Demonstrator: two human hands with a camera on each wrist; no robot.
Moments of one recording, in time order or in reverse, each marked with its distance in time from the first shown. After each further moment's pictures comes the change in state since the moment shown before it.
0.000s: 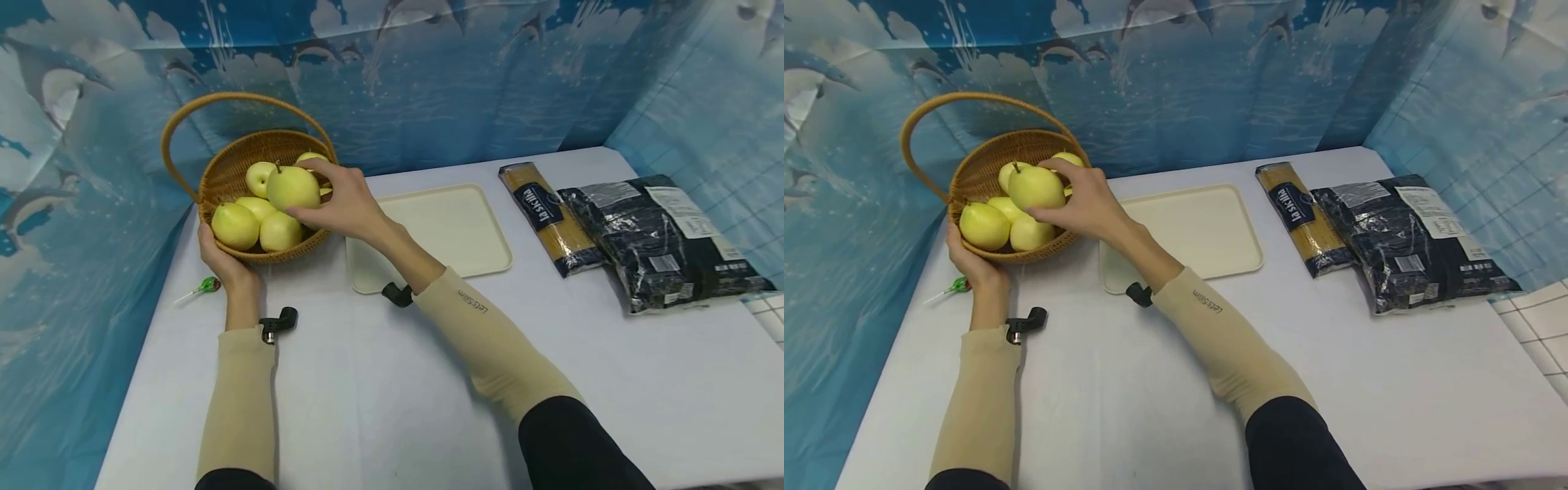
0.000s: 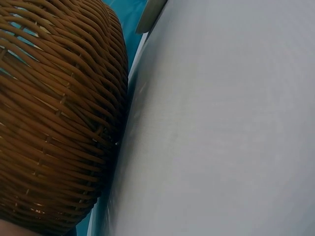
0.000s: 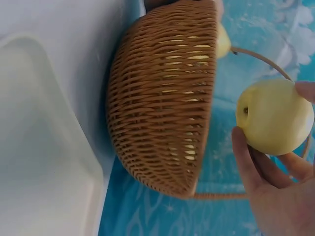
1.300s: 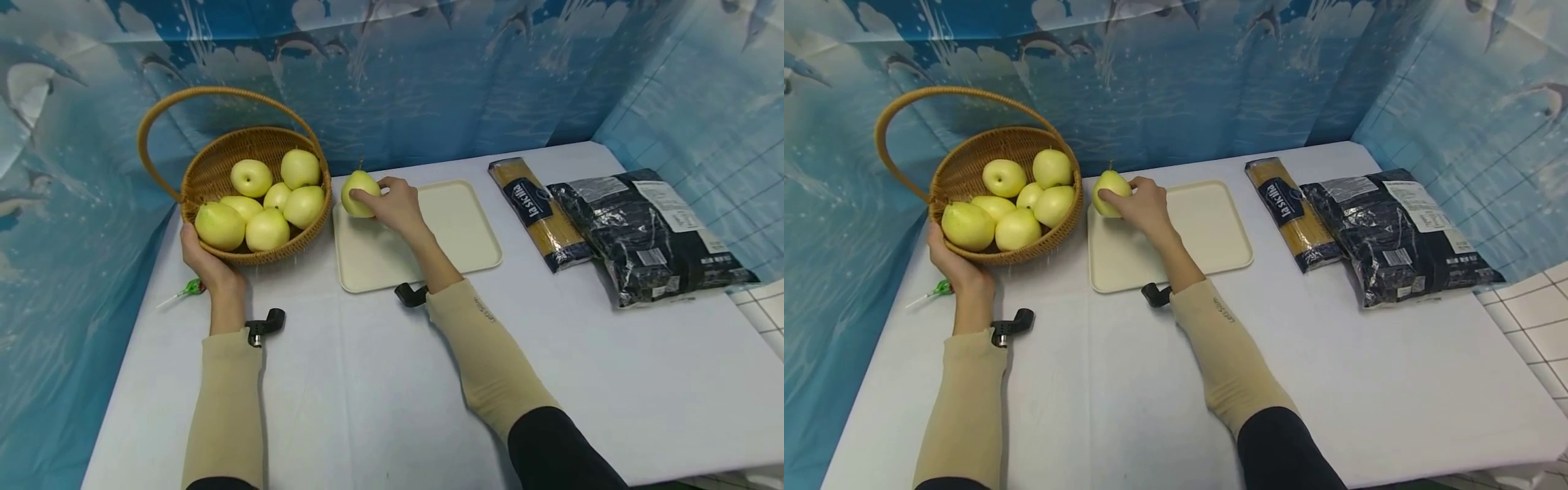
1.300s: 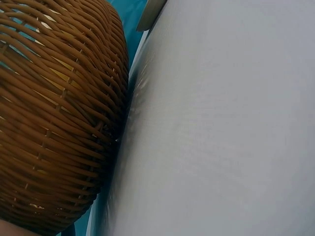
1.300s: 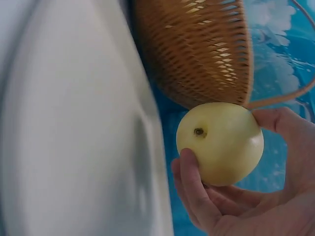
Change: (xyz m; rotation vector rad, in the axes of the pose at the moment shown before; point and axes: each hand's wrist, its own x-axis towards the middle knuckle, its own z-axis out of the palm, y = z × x) left_hand 0.002 0.000 -0.005 0.010 -0.013 0.031; right_hand -0.030 0.079 -0.041 -0.059 0.206 0.653
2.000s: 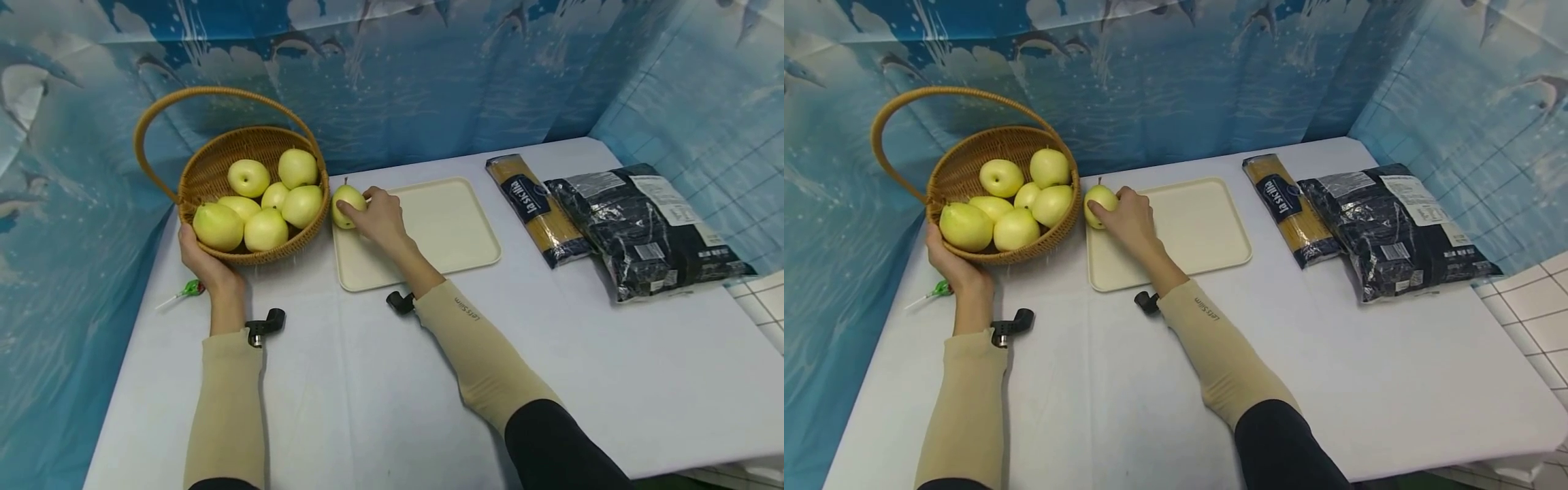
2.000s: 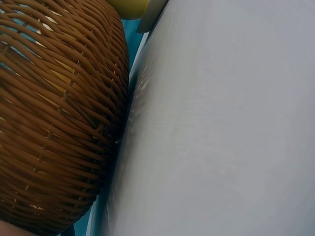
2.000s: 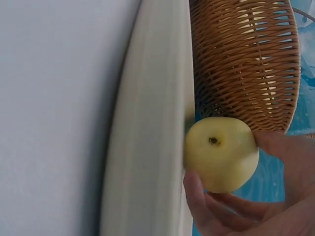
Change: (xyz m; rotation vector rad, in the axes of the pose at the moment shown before) left_hand 0.000 0.001 0.003 0.009 0.023 -0.005; right_hand -0.003 0.011 0.035 -0.143 0.057 -0.123
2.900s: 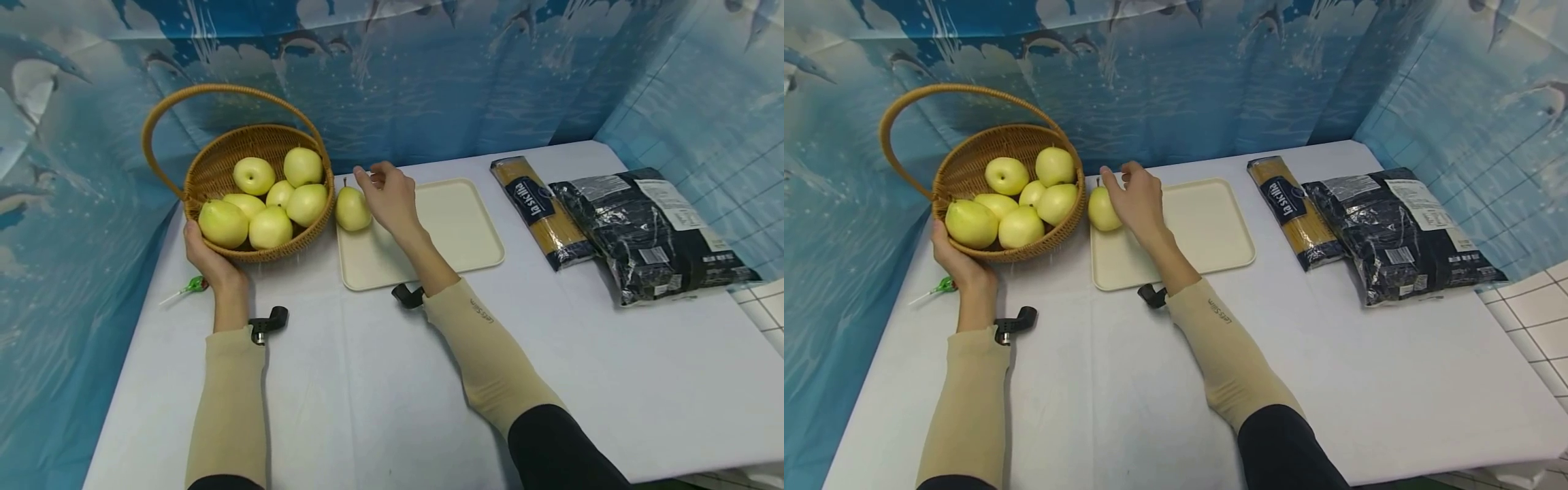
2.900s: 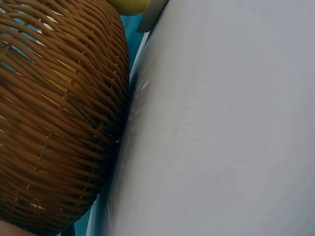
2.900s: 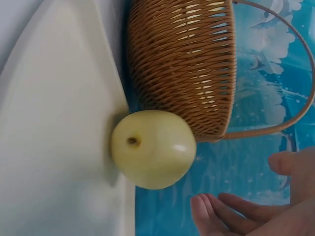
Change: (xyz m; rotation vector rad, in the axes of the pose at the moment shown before) left_hand 0.001 -0.001 -0.002 0.050 0.001 0.052; right_hand -0.006 -0.024 -0.032 0.151 0.117 -0.123
